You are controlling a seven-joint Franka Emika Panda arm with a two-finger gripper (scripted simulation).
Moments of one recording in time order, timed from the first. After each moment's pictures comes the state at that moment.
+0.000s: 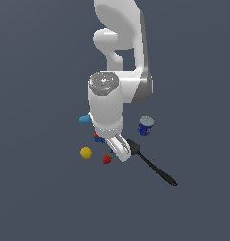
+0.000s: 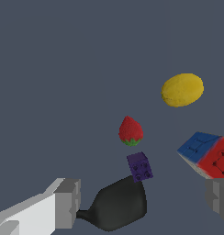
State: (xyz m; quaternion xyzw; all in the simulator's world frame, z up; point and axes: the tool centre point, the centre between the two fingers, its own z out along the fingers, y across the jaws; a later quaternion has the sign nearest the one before) arm 0.073 -0.017 0.162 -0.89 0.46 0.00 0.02
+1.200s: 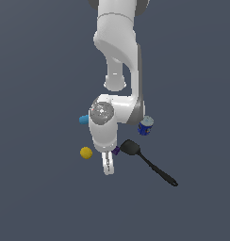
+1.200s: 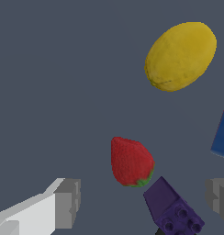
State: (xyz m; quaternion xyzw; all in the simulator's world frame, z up) arm 0.076 -0.036 0.074 -0.76 0.65 0.00 0.00
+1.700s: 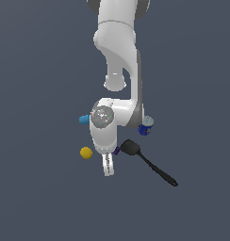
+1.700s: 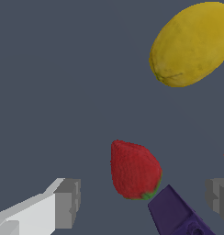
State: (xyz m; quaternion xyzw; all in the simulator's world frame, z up) arm 0.076 -0.036 0.057 -0.76 0.65 0.00 0.00
